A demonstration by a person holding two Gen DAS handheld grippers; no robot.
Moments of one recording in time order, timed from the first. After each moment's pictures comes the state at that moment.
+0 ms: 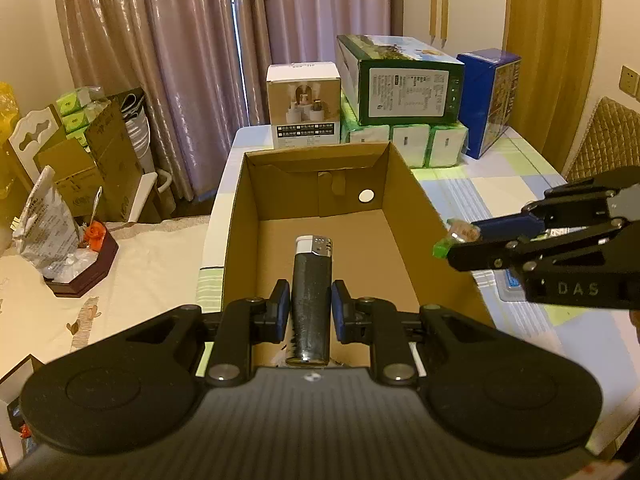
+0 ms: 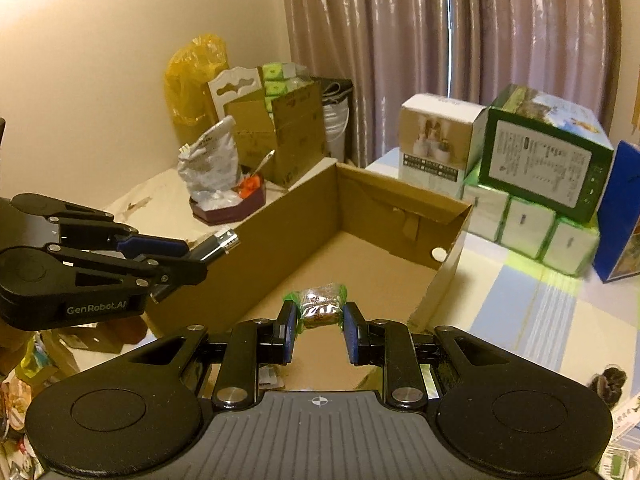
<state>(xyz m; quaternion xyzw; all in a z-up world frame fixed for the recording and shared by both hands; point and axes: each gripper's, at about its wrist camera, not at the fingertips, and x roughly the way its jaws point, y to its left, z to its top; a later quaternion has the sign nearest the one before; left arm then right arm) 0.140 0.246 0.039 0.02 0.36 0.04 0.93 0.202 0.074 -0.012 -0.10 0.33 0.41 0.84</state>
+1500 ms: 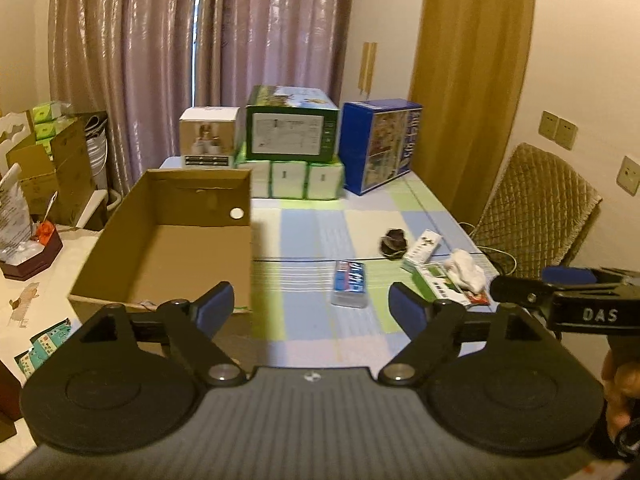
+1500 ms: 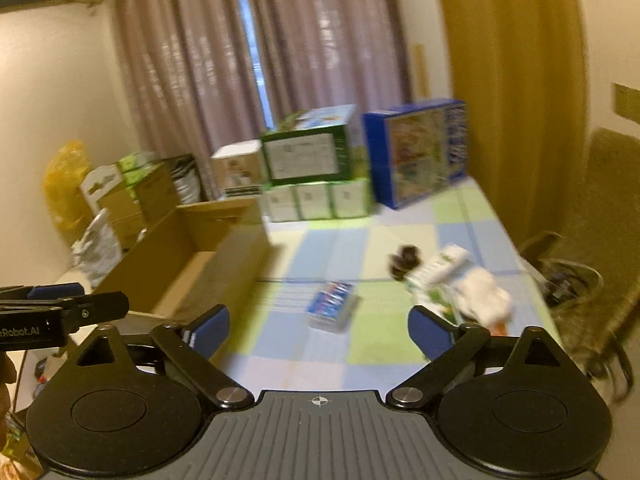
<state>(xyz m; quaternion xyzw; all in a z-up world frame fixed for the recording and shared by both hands) 0.015 0.067 0.073 -0.04 0.28 -0.01 0.96 0.043 -0.172 0.033 0.04 0.29 0.19 0.94</state>
